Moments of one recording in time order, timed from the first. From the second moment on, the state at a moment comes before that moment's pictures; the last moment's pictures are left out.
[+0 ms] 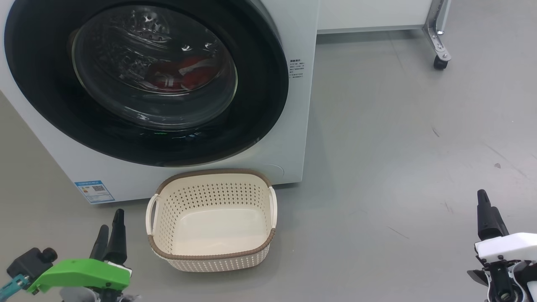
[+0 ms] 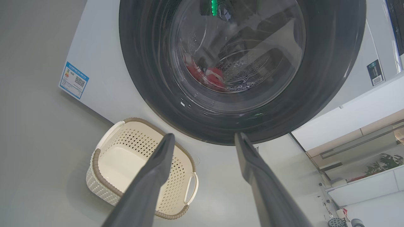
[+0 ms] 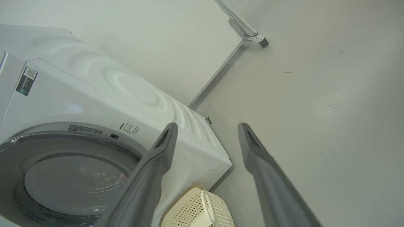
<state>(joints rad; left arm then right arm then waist) -0.05 0.11 -0.10 0.27 -1.17 -0.08 -0.06 -0.01 -0.17 -0.04 0.26 1.15 0.10 -0.05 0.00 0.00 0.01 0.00</state>
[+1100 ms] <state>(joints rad) -0.06 0.10 -0.21 0.24 -0.64 0.01 -0.17 -0.01 -0.19 0.15 0.25 0.62 0.02 -0.17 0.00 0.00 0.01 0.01</state>
